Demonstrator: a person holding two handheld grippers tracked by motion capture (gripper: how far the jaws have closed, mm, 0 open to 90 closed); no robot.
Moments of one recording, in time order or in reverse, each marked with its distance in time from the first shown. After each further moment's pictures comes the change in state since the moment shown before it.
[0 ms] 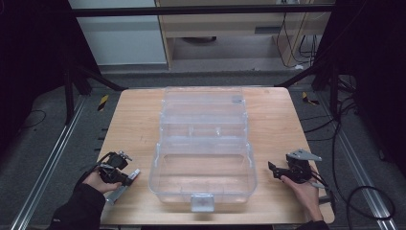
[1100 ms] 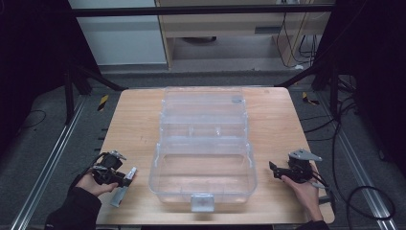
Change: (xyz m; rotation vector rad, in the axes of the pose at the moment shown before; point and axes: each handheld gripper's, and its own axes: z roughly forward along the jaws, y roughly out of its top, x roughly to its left) left arm -0.001 -0.010 -0.015 -0.076 -0.012 -0.044; right arm -0.001 0.000 0.000 0.003 -0.041 -0.010
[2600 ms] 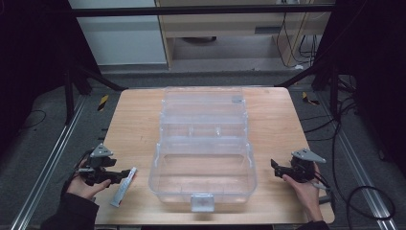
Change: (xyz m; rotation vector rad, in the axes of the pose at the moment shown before) left arm -0.001 -0.012 -0.040 -0.318 0.068 -0.019; right arm 0.000 0.003 -0.007 -0.060 -0.038 0.041
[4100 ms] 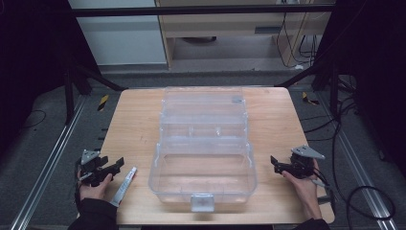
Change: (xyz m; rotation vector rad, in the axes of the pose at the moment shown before) left arm 0.024 -0.043 0.041 -0.323 0.227 -0.363; right arm -0.007 0.004 0.011 -0.023 0.008 -0.010
